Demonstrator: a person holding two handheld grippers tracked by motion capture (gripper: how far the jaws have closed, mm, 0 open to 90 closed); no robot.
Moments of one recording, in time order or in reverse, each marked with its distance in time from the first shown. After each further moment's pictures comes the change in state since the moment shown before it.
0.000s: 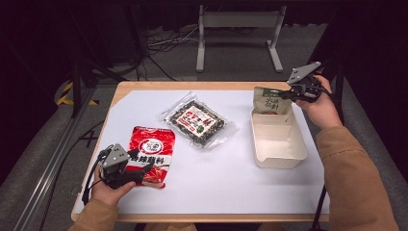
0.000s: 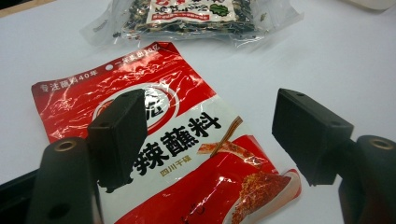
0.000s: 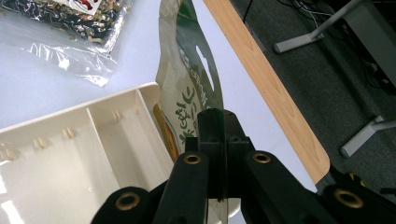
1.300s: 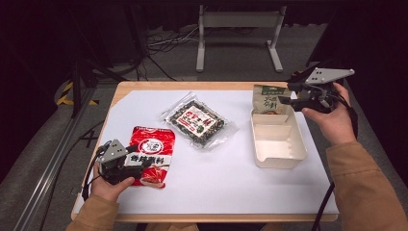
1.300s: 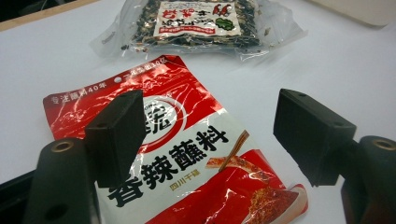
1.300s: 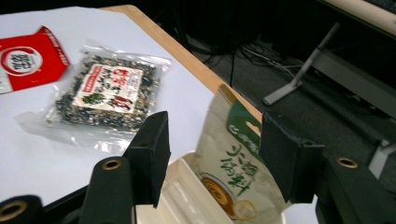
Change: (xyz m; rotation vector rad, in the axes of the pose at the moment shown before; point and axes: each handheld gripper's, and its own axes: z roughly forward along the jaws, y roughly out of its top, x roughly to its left) left arm 0.008 0.007 -0.001 -0.031 0.000 -0.011; right arm 0.051 0.003 -0.061 -0.333 -0.058 0.205
